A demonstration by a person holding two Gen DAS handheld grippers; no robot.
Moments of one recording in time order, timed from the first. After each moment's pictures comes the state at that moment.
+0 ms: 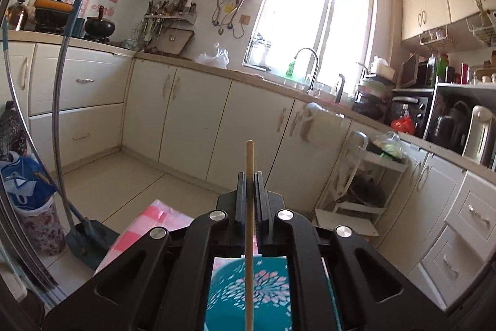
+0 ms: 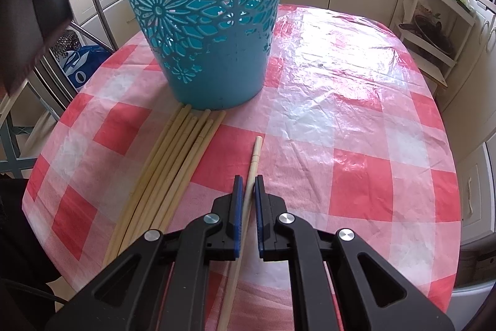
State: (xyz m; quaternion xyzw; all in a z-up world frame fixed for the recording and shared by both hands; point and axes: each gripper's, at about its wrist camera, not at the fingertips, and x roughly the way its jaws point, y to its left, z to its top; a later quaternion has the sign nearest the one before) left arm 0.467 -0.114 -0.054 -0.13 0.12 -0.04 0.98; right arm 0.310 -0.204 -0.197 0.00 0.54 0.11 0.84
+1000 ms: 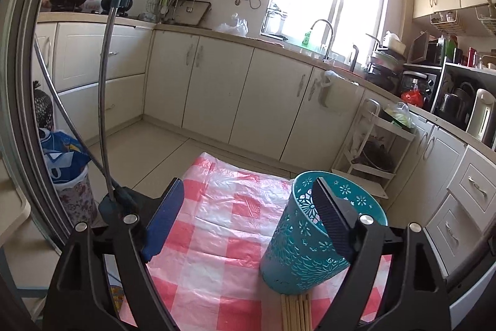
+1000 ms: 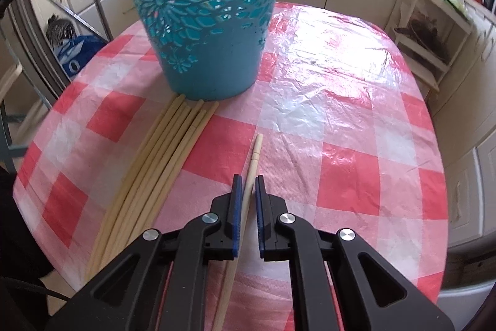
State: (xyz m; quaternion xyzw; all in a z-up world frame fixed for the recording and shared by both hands) left arm 0.384 -0.024 -0.075 -0.12 0.20 -0.02 0.97; right arm 0.304 -0.200 -0.194 -0.04 0.54 0.09 0.83
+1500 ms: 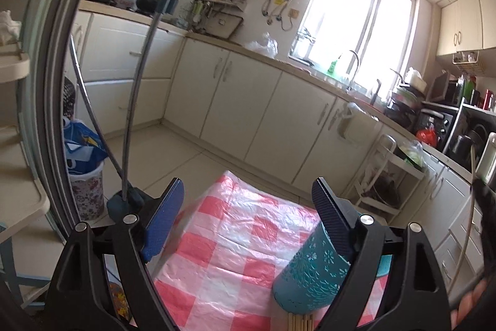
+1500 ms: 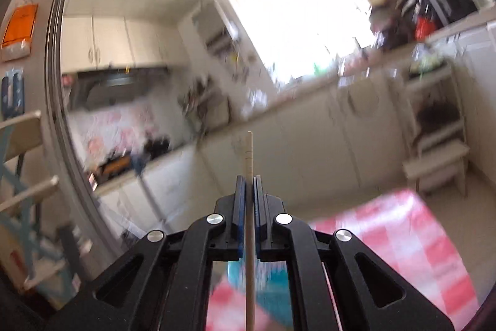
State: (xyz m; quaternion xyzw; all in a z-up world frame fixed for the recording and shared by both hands) left arm 0.373 0.016 -0.068 -0.19 0.15 0.04 0.97; right arm 0.309 -0.247 -0.005 0.25 0.09 0.11 0.96
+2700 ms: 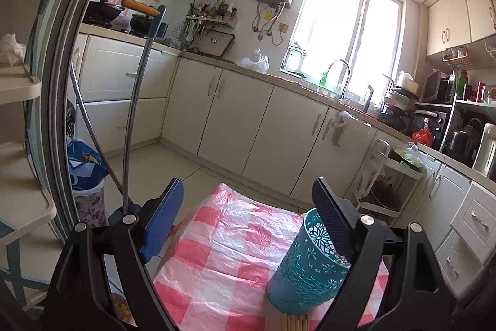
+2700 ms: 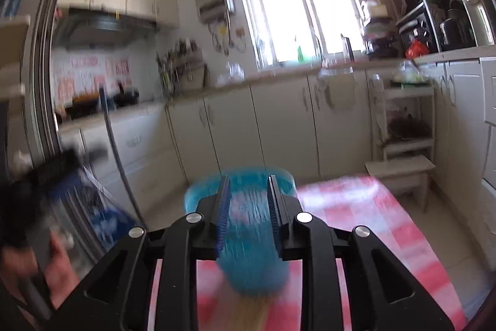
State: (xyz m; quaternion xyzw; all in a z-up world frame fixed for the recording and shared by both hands) left arm 0.346 -0.004 -0.063 -0.16 0.12 0.03 0.98; right arm 0.262 -0.200 -0.084 0.10 0.20 0.06 0.97
